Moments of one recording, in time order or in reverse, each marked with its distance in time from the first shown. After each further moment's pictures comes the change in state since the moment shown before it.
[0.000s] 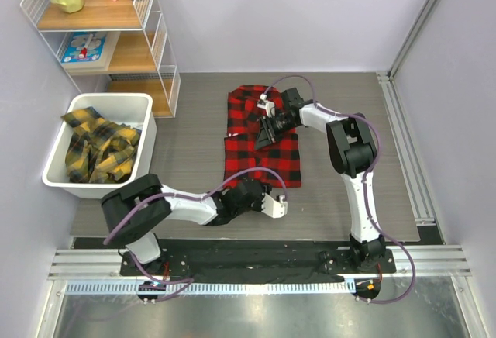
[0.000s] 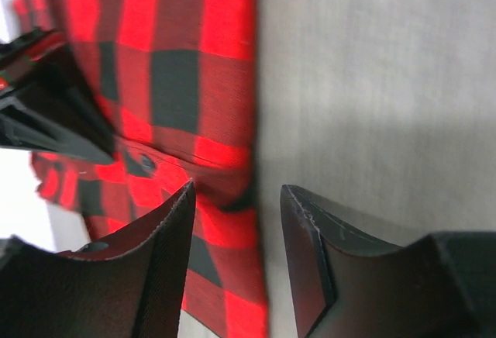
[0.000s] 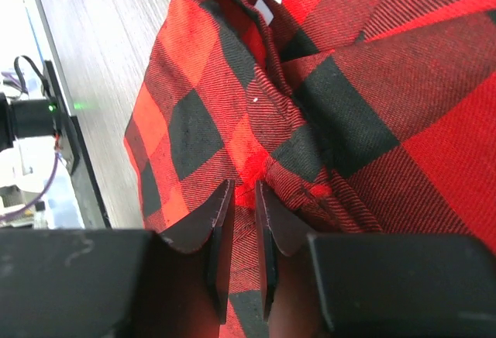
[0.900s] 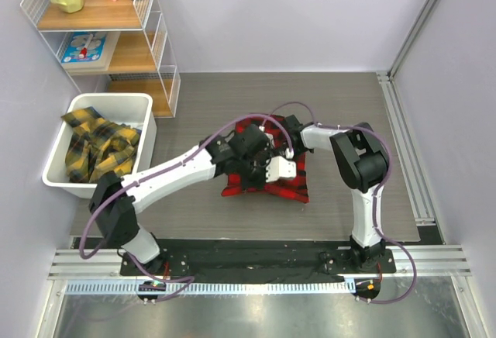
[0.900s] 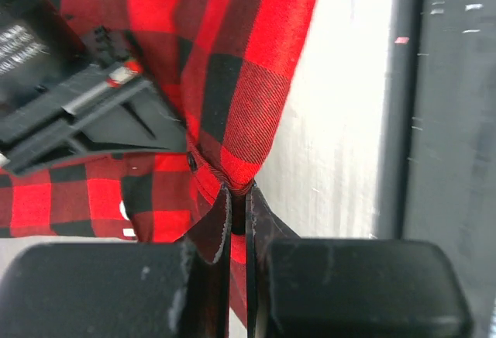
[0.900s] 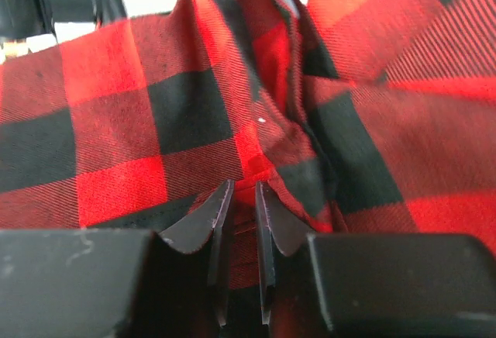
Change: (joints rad) left arm 0.135 -0.060 0.667 -1.047 0.490 -0.245; right arm 0.077 -0.228 -0.425 -0.043 -0.108 -0.100
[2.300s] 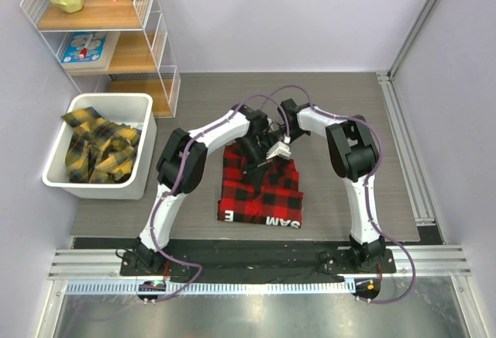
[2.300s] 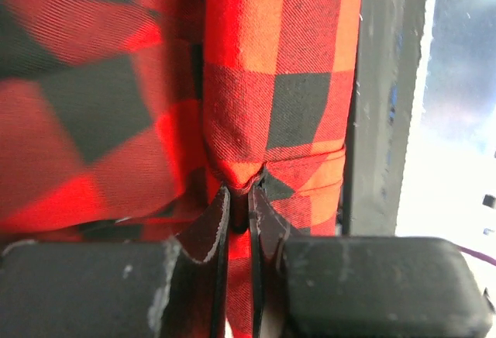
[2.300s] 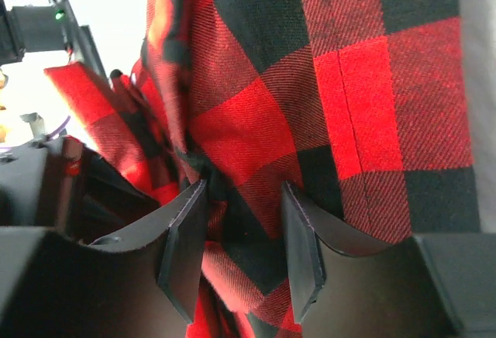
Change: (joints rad) left arm 0.263 0.717 0.558 -0.630 0.513 0.306; right arm -0.043 0.167 0.345 -0.261 0.082 -0.118
